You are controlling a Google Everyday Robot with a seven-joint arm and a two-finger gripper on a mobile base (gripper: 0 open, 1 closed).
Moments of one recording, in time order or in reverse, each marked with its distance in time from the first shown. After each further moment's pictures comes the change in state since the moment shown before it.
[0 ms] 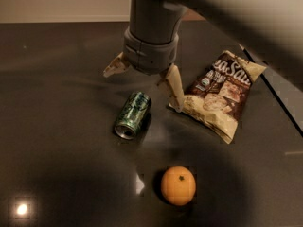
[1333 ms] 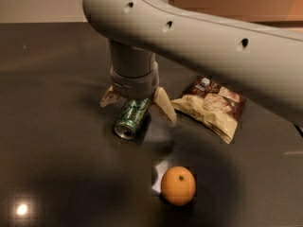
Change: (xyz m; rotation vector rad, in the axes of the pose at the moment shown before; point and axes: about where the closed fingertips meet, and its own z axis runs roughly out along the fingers) arm -0.012 0.000 0.067 -0.147 0.030 -0.134
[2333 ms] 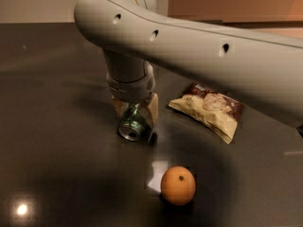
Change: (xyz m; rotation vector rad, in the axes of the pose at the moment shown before) arm 0.004 -0.003 0.014 -0.055 0.029 0.054
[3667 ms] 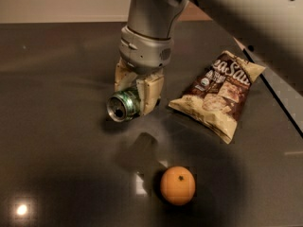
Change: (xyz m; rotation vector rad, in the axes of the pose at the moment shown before) arm -0.017 0.005 -0.079 0.152 -0.332 0.286
